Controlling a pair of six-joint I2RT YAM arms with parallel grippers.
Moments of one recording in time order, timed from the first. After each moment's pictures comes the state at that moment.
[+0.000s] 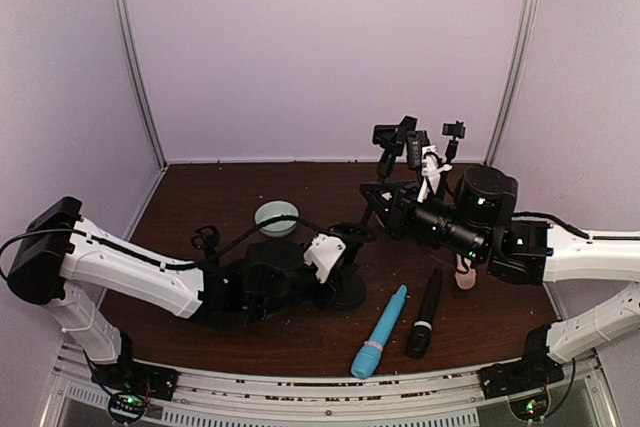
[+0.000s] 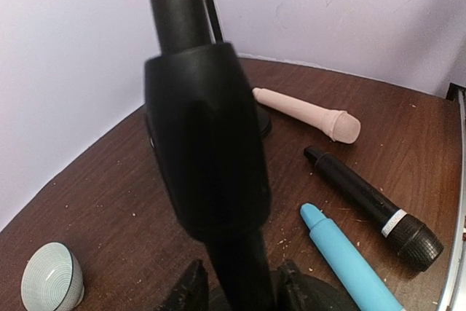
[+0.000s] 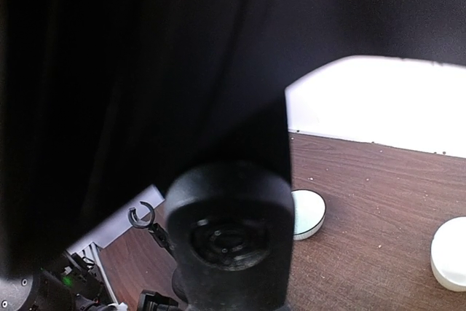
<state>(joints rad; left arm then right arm) -1.31 1.62 0.88 0.46 -0.44 0.06 1.06 1.15 0.83 0.30 0.23 0.38</state>
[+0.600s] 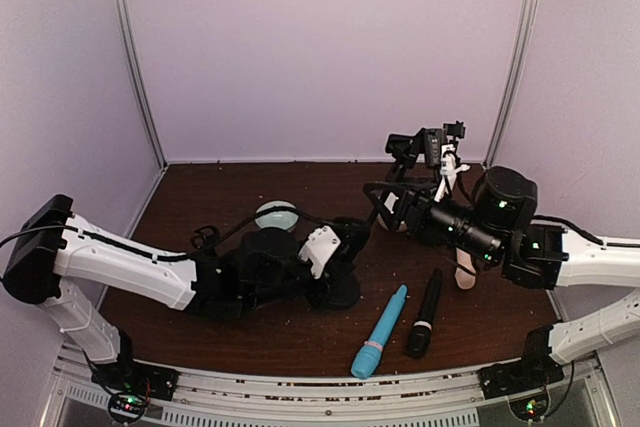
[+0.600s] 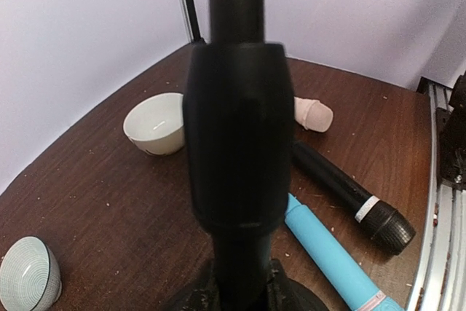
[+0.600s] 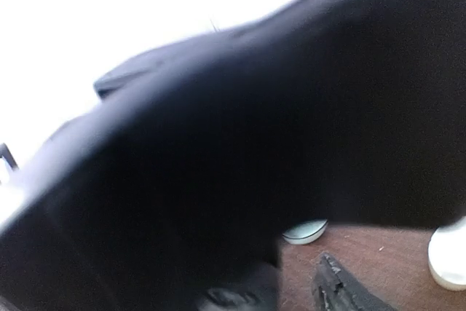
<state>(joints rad) -1.27 1.58 0.88 0.39 -0.29 0.00 1.07 1.06 0.79 0.30 0.23 0.39</state>
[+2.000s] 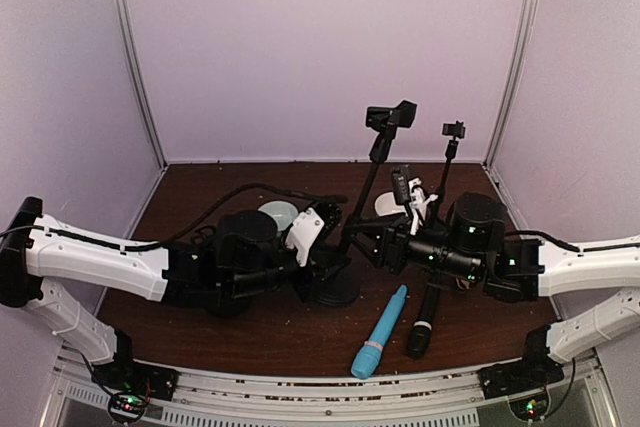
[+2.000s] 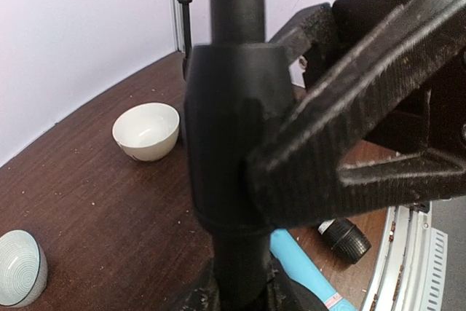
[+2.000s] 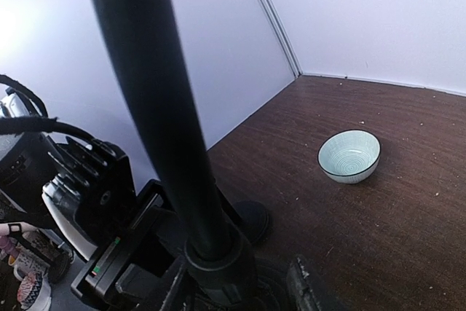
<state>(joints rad) -1.26 1.45 0.89 0.26 -0.19 -0.11 1.10 1.15 0.70 0.36 0.07 0.47</state>
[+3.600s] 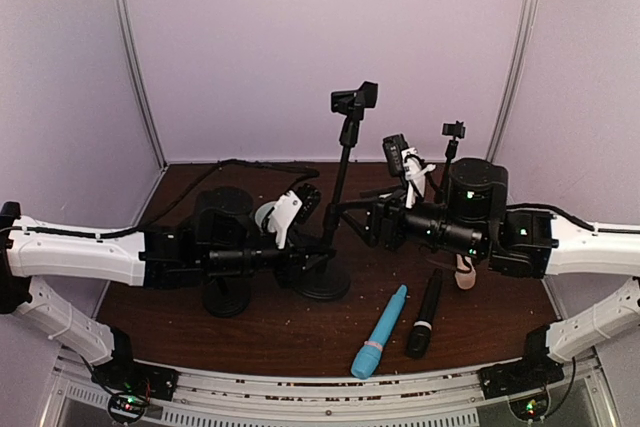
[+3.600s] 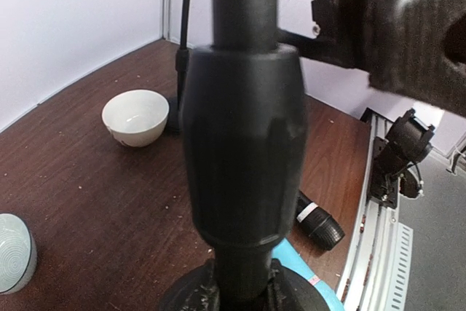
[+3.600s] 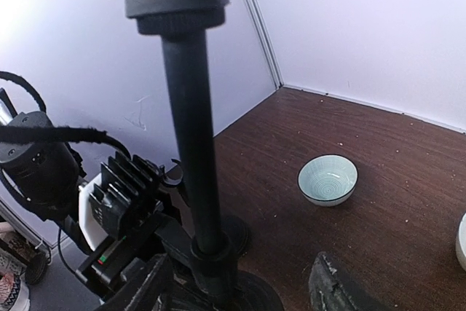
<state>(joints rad) -1.15 1.34 0.89 0.13 0.01 -0.18 1.12 1.17 0.93 0.09 0.15 0.37</state>
